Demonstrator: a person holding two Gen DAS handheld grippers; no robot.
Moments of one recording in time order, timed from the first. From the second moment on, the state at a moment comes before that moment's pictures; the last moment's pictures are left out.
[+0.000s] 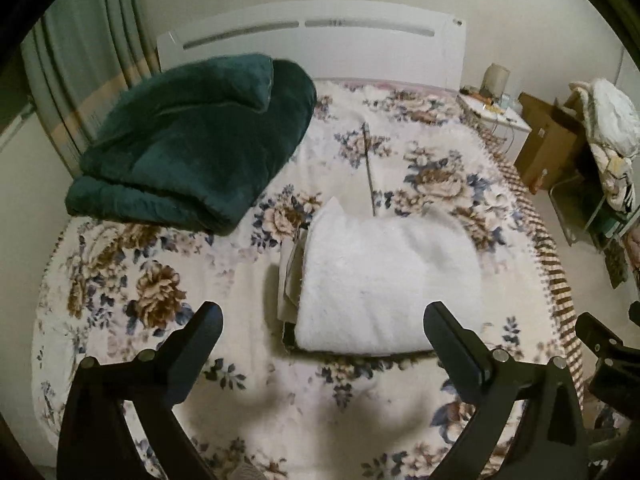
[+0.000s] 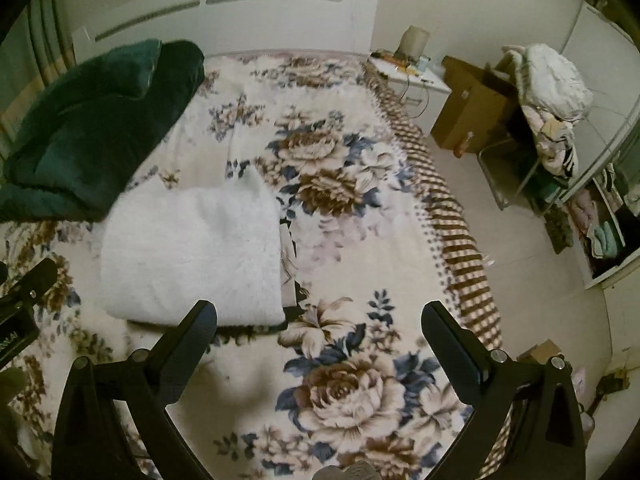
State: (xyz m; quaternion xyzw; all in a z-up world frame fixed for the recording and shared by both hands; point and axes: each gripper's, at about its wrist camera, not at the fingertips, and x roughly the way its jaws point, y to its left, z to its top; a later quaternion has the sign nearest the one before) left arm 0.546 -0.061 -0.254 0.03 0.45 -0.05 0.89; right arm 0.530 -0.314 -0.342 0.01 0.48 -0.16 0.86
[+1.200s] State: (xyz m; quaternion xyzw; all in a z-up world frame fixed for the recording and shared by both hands) left arm 0.298 -0.043 -0.036 0.02 0.34 -0.04 0.94; right arm 0.214 -0.255 -0.066 0.02 0.33 -0.12 0.94
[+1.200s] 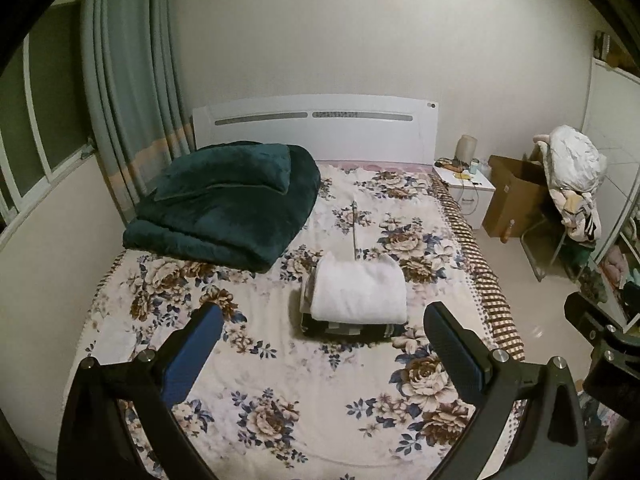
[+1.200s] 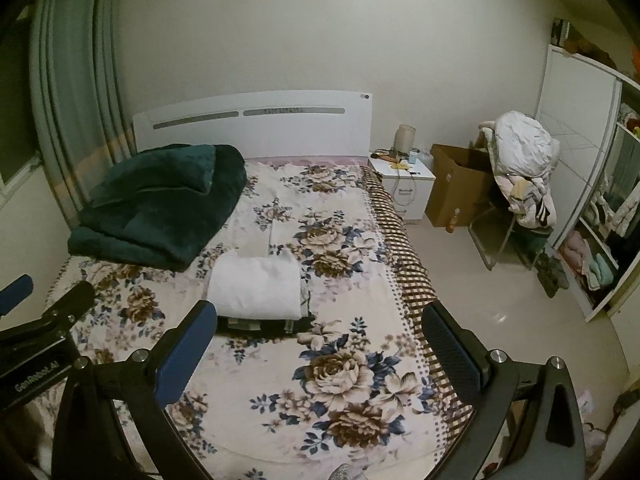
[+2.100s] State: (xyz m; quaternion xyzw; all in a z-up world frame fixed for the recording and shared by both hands) left arm 0.267 -0.036 -0.015 0.02 0.33 -0.04 0.94; right arm 0.191 -0.247 -0.038 0.02 0.32 -0.10 0.94
